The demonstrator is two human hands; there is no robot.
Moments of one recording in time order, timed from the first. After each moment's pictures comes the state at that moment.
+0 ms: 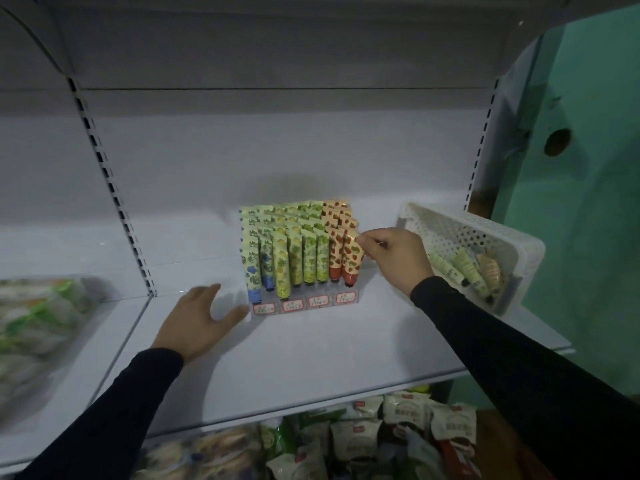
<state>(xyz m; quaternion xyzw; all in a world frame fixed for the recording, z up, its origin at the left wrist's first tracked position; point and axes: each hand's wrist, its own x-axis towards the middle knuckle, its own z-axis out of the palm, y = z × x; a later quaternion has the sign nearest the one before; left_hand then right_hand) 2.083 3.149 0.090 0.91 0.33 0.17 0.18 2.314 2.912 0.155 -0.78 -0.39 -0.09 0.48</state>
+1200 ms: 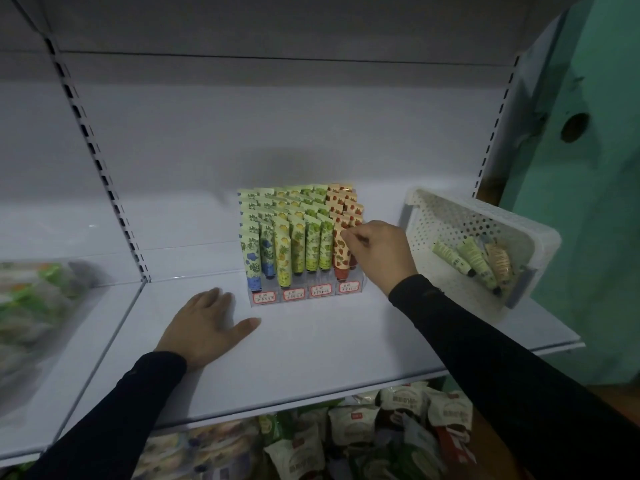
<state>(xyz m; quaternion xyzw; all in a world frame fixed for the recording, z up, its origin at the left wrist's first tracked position) 2.094 3.164 0.047 0.96 0.25 0.12 0.07 2.302 2.947 0.138 -0.80 -0.41 -0.19 0.40</state>
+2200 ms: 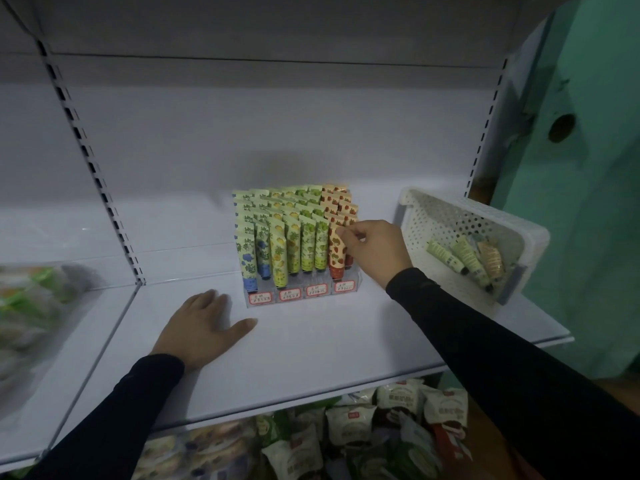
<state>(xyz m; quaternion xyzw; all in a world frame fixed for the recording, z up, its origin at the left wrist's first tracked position) 2.091 3.158 0.055 0.96 0.25 0.12 0.07 2.303 2.945 0.145 -0.82 -0.36 -0.11 0.44</state>
